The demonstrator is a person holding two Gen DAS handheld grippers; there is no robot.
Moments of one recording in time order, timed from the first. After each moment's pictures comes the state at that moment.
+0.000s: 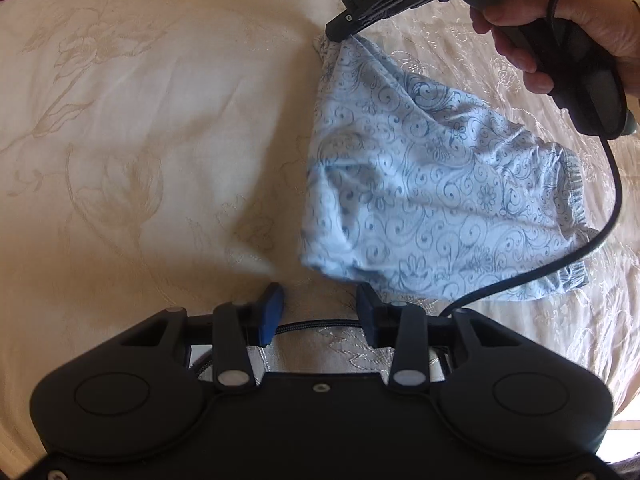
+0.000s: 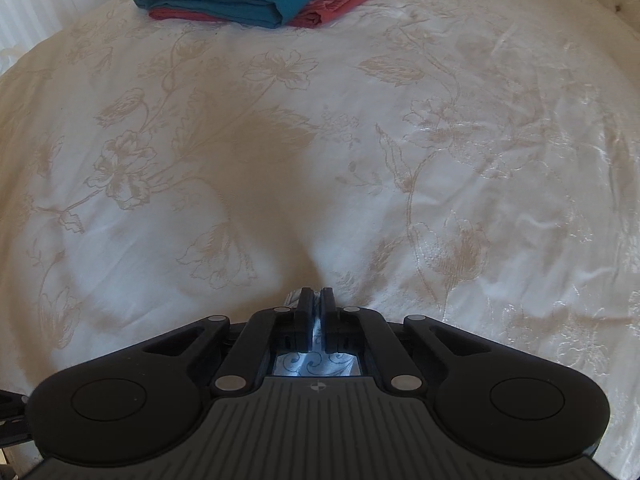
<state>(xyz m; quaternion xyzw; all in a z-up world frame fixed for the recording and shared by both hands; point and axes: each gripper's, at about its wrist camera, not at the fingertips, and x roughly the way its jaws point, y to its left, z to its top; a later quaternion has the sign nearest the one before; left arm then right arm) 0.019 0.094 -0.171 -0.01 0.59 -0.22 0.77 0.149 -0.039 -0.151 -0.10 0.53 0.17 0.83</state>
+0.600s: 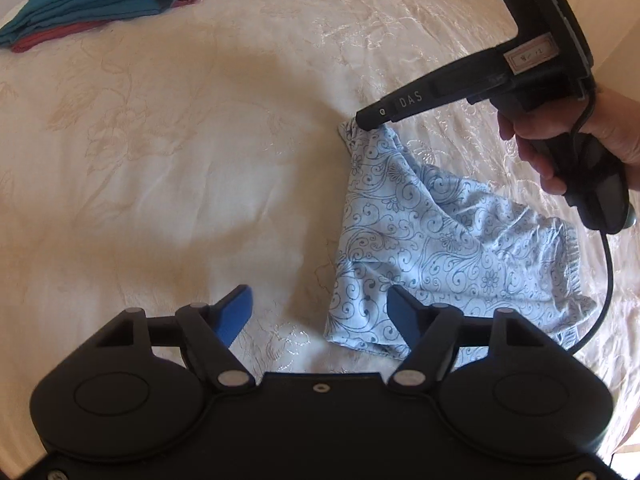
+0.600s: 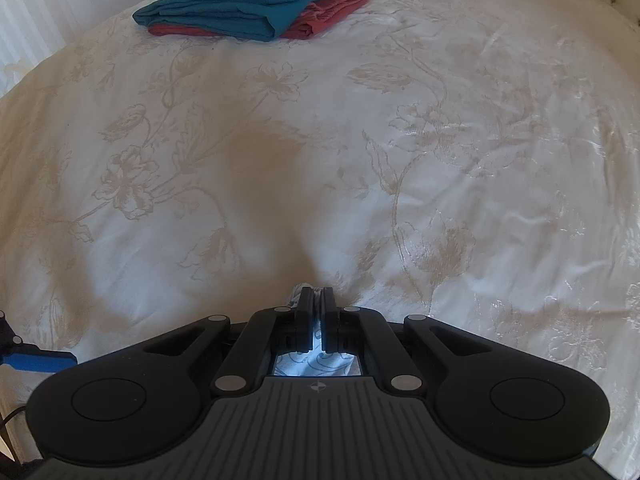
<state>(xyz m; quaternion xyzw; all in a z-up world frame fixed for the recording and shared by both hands) 0.052 0.106 -0.137 0.00 0.55 -0.21 0.81 0.146 -0.051 -0.142 -0.07 0.52 0.19 0.83</state>
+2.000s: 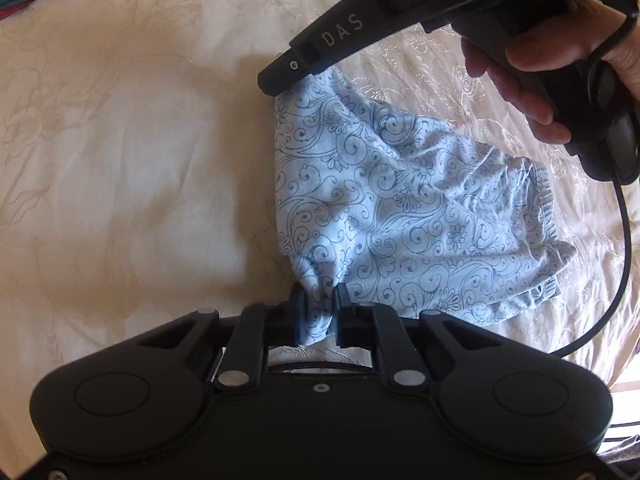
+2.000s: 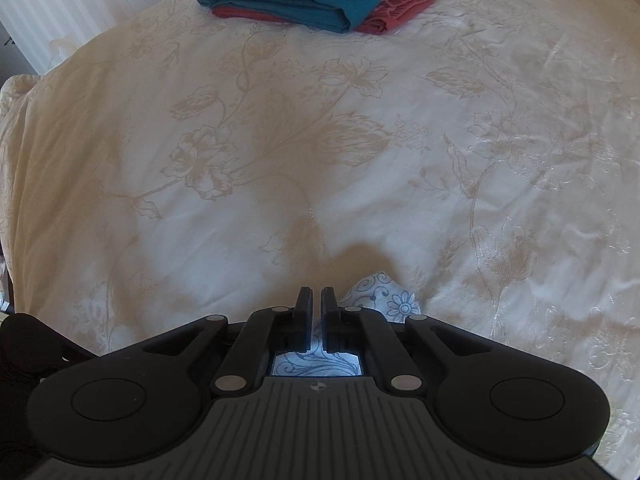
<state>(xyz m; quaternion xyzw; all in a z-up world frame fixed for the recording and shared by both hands) 0.040 0.087 -0.166 -0.01 0.59 -0.28 0.76 0.130 -0.020 -0.133 -0.09 0.54 0.27 0.79</state>
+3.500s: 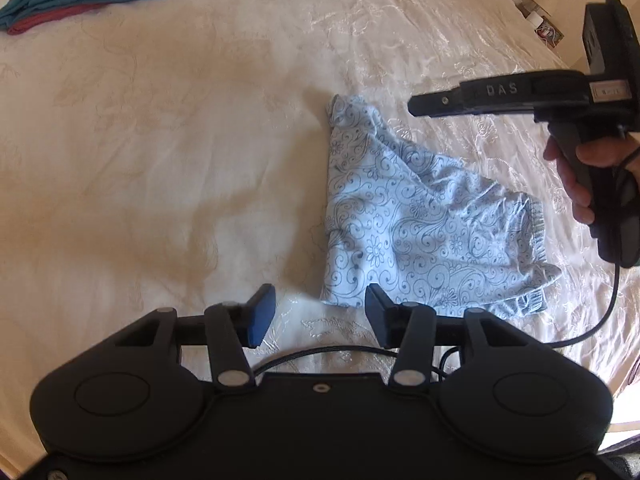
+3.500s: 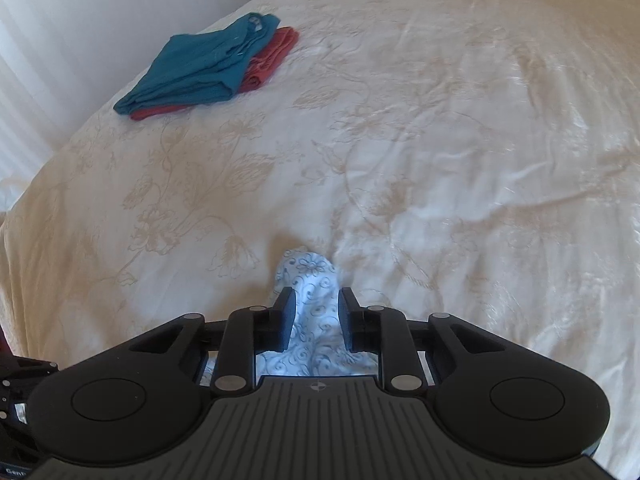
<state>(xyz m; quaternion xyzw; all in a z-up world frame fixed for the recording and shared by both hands) 0.028 0.123 -0.118 -0.02 0.56 -0.24 0.79 0.082 -0.115 -0.108 0.09 0.49 0.13 0.86</state>
